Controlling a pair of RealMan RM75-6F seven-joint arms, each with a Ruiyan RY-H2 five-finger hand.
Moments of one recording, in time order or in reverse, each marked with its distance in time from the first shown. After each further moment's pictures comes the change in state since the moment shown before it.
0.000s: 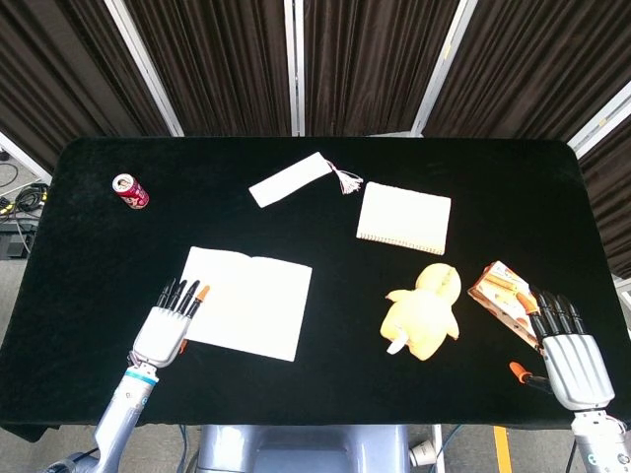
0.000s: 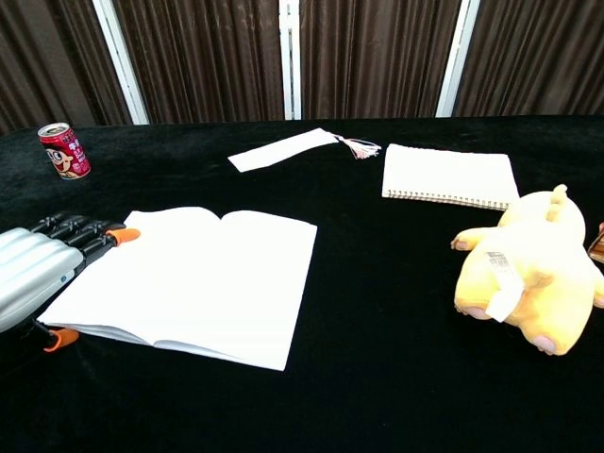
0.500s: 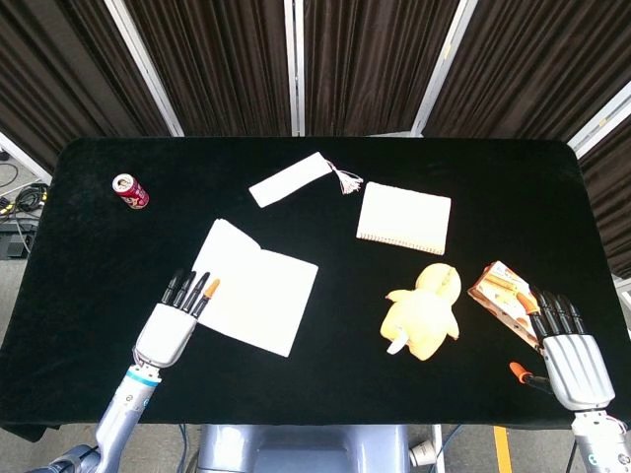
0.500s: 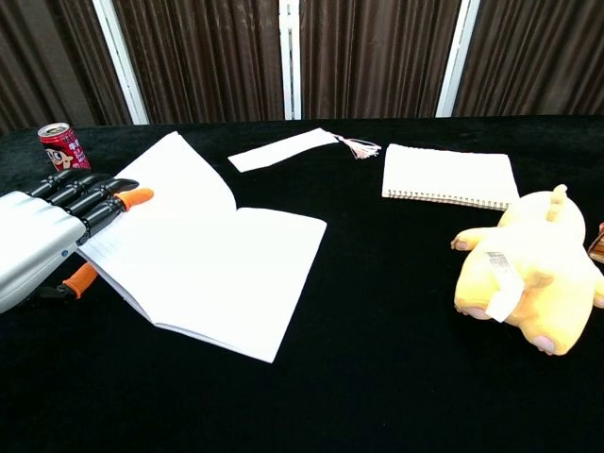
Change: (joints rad) left arm -0.019 -0.034 0.019 0.084 0.153 0.167 -0.050; right arm -0.001 0.003 0.000 -0.001 0.000 0.001 0.006
